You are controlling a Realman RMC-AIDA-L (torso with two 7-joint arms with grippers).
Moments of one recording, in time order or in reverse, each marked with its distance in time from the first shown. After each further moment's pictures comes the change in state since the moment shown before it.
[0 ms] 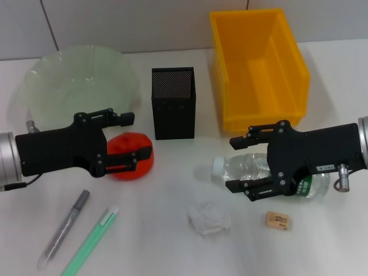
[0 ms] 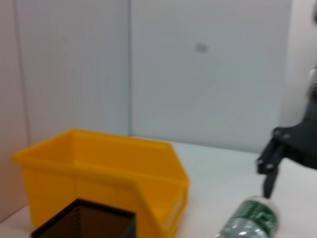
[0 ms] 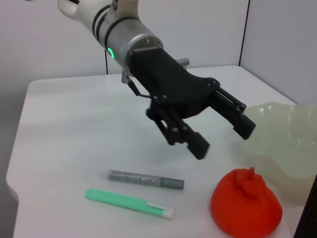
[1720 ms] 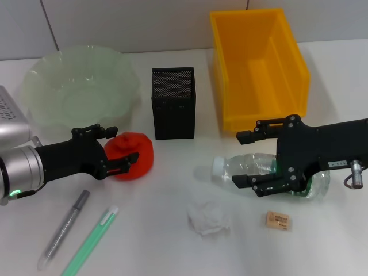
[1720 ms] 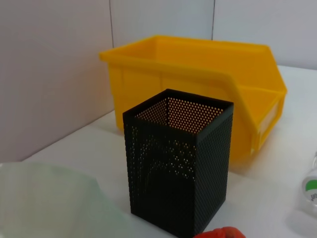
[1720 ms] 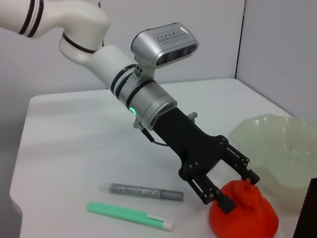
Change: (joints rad) left arm -0.027 -0.009 0.102 -0.171 -0.003 -0.361 0.088; right arm -0.007 -0.001 0.054 -0.014 0.032 -0.052 0.005
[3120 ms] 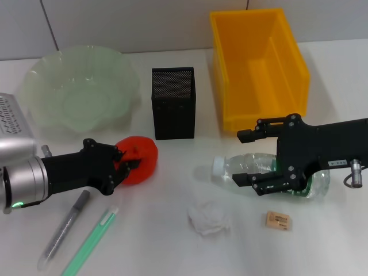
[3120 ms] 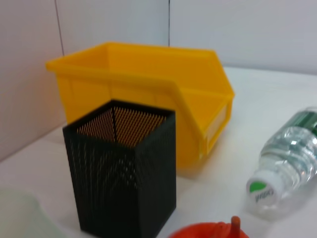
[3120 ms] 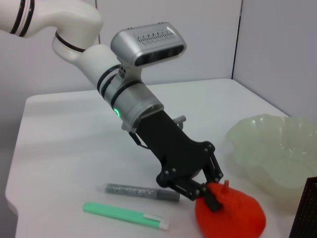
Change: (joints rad) left arm 0.033 0.001 0.068 0.051 0.000 0.063 0.007; right arm -0.003 0.002 0.001 0.004 0.000 0.009 -0.007
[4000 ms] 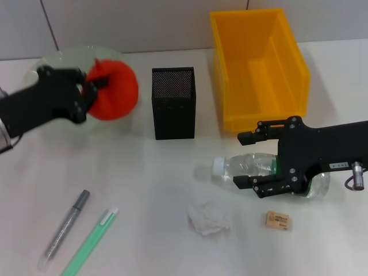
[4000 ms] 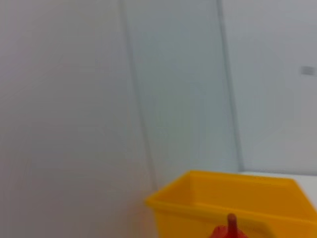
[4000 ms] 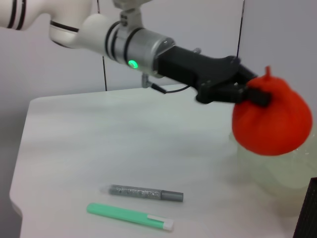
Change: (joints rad) left arm 0.067 0.002 -0.087 0.167 -0.281 0.017 0.091; right arm -0.007 0.000 0.002 0.002 0.007 -0.009 -0.002
